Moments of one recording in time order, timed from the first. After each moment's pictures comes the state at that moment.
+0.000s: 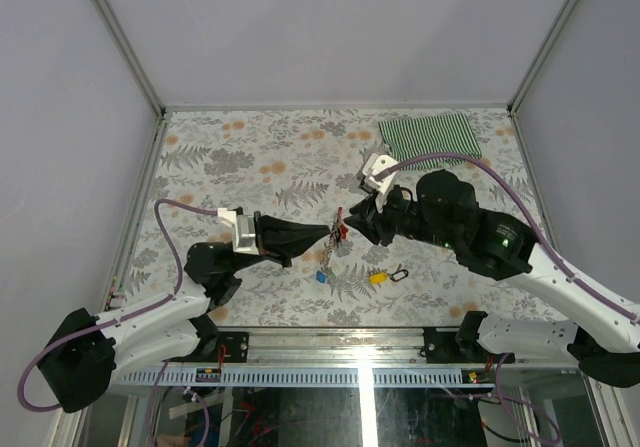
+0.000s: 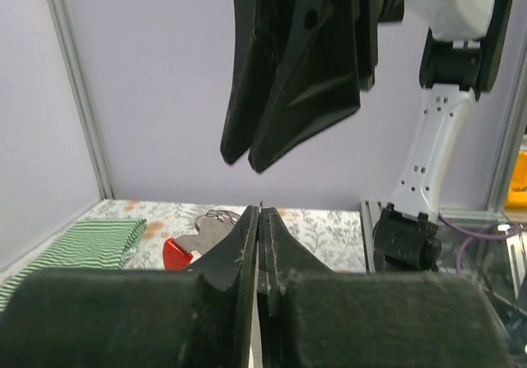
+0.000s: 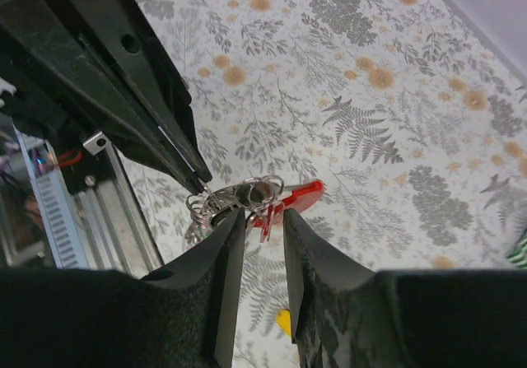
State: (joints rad) left arm -0.77 0.92 0.34 1.18 0.54 -0.26; right arm 1.02 1.04 1.33 -0.64 -0.04 -0.09
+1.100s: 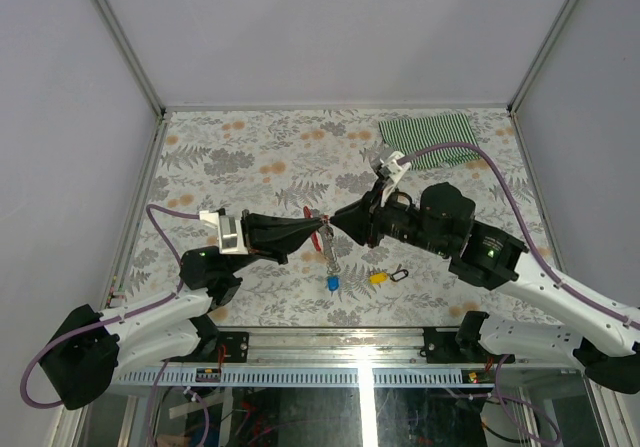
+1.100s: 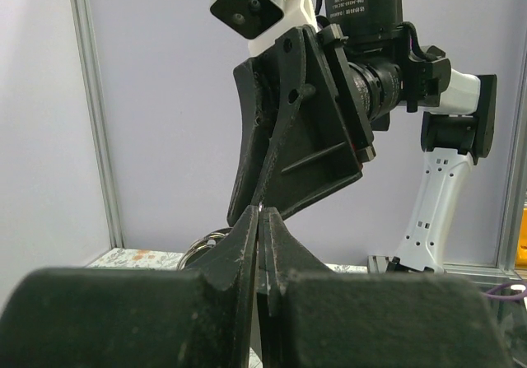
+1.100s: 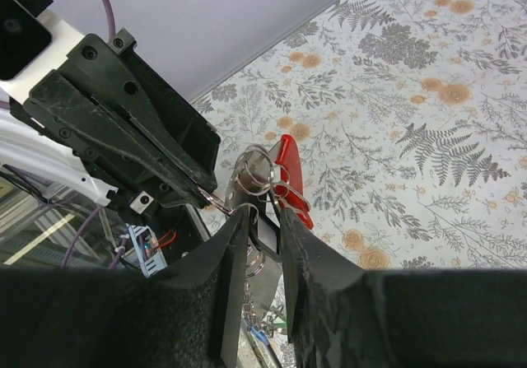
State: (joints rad) left arm -0.77 0.95 0.32 1.40 0.44 -0.34; right arm 1.02 0.96 1.10 -0.27 -0.05 0.32
